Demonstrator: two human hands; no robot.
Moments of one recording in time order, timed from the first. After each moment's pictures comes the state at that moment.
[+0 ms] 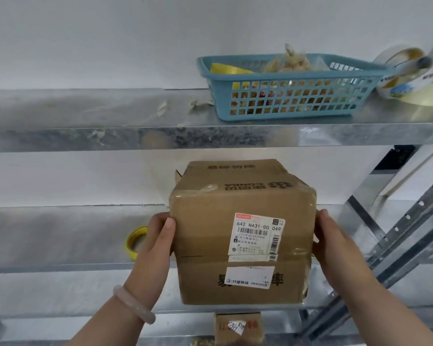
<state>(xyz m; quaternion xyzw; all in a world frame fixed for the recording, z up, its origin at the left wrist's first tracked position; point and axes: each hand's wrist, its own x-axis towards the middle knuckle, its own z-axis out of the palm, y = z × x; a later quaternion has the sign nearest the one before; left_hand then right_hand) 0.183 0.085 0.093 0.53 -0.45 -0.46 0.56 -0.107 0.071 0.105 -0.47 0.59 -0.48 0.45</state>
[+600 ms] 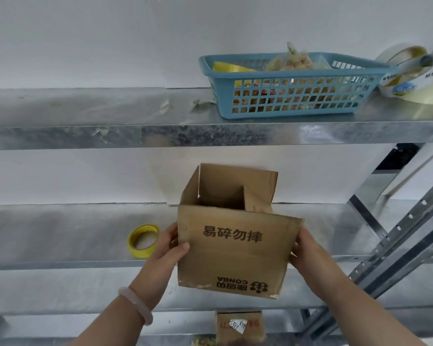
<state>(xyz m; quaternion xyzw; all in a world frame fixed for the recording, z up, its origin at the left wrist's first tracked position) 0.196 0.083 0.057 0.50 -0.44 -0.56 0.49 -0.091 0.064 0.072 -0.44 0.53 -0.45 0.58</state>
